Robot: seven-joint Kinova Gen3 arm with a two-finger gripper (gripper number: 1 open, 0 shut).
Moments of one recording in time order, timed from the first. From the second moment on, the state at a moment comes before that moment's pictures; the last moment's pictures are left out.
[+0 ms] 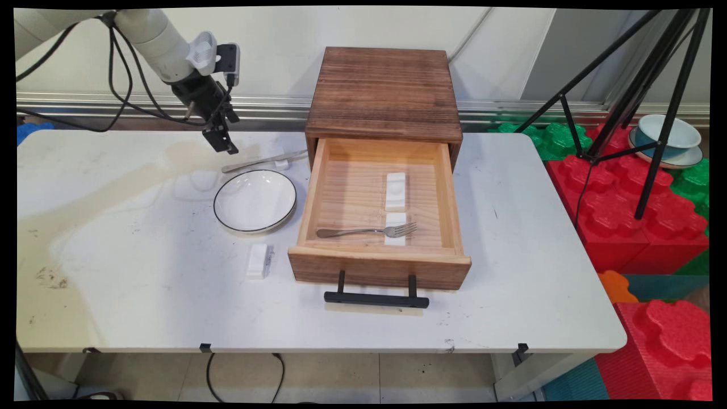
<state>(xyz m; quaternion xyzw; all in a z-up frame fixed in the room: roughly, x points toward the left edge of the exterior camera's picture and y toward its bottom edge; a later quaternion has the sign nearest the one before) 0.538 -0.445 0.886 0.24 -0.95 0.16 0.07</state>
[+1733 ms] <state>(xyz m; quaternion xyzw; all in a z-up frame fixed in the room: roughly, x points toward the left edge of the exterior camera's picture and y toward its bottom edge) 0.538 -0.508 0.809 0.23 -0.96 0.10 0.09</state>
